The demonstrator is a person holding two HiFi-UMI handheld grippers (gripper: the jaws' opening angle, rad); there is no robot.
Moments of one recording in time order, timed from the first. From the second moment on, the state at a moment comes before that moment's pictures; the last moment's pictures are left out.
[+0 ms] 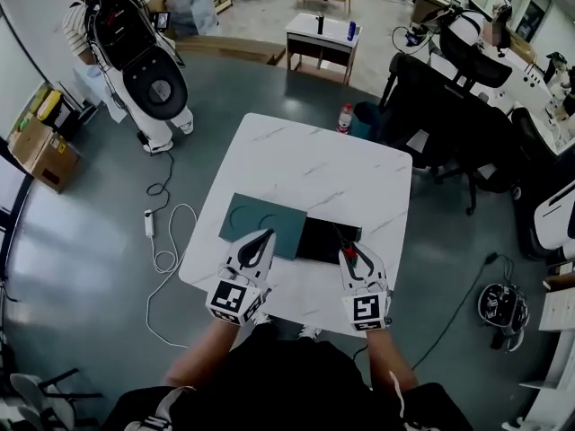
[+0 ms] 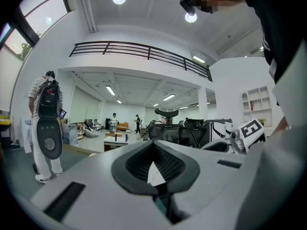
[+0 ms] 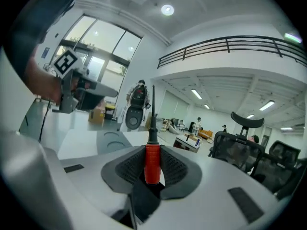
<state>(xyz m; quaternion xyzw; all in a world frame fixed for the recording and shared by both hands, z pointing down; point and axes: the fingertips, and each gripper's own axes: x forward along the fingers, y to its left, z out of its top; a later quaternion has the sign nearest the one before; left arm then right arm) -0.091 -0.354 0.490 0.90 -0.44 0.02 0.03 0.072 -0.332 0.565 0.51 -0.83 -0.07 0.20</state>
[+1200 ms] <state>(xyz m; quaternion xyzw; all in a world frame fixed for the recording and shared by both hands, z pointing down) -0.152 -0.376 0.532 0.88 -0.47 0.05 0.06 0.095 -0.368 0.784 0.23 -0.71 -0.08 0.66</state>
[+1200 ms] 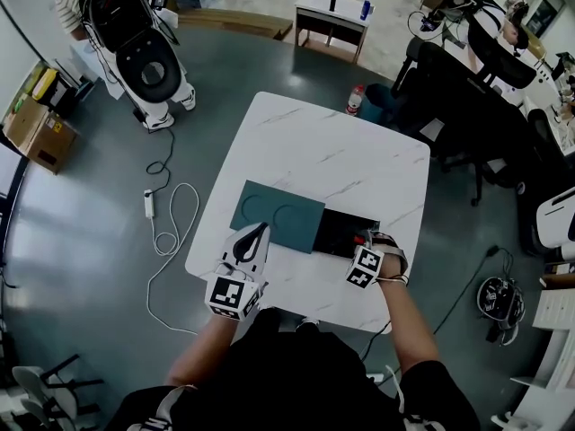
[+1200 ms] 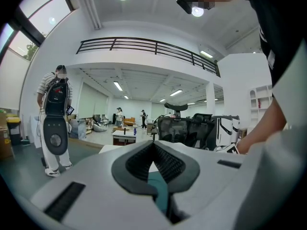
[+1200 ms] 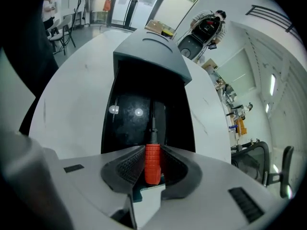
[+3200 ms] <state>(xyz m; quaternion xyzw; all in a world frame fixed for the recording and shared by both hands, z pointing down) -0.070 -0.345 0.467 0.92 -0.38 0.01 0.03 0.064 -0.328 0.468 0.56 -0.83 0.00 0.02</state>
